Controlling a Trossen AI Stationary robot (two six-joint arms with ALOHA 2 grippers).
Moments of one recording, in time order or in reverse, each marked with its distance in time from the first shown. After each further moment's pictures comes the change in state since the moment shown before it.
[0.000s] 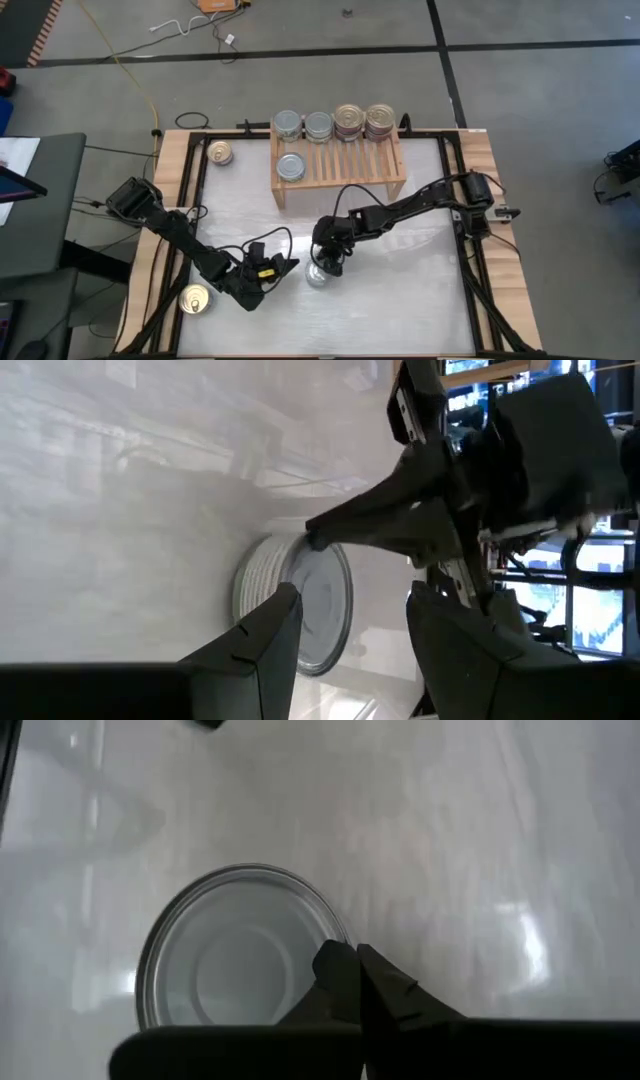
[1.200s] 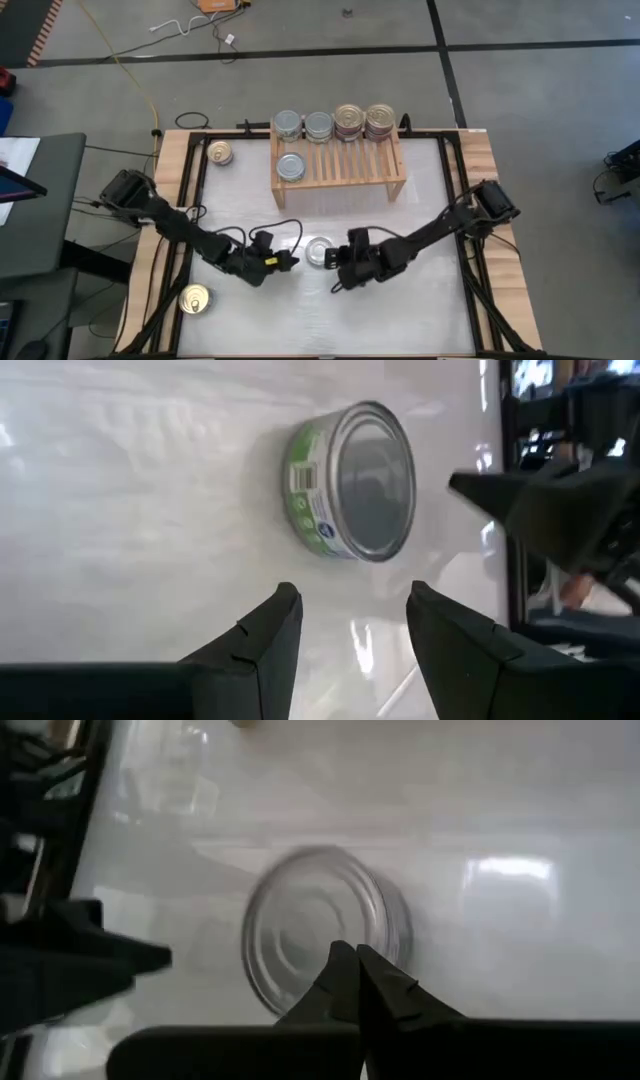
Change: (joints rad) left arm 0.140 -0.093 -0.083 0.000 0.331 0.276; right arm 0.288 -0.098 -0.043 -0.190 0.783 1.398
